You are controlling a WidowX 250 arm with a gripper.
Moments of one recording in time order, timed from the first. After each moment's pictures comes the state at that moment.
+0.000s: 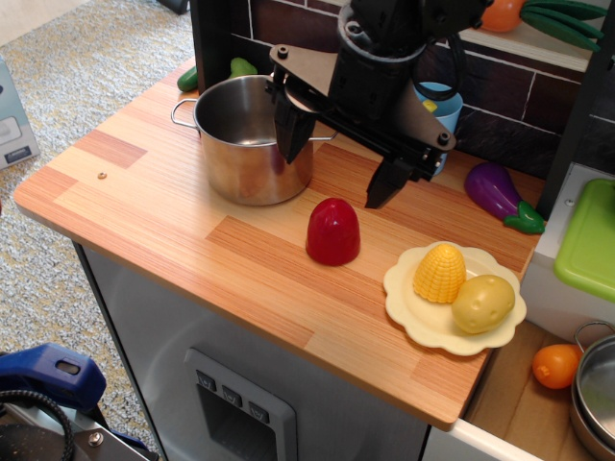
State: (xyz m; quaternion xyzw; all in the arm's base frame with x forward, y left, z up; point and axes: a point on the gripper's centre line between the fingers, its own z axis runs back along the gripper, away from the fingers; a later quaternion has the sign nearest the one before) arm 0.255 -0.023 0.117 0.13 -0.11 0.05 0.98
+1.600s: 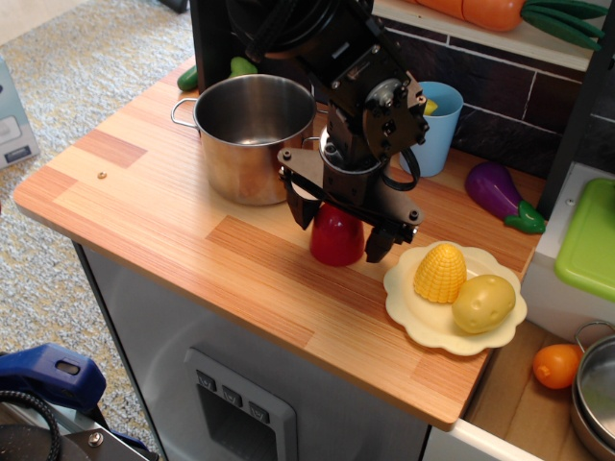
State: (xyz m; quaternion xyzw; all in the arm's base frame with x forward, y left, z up) arm 0.291 -0.007 0.022 0.07 -0.16 0.05 0.98
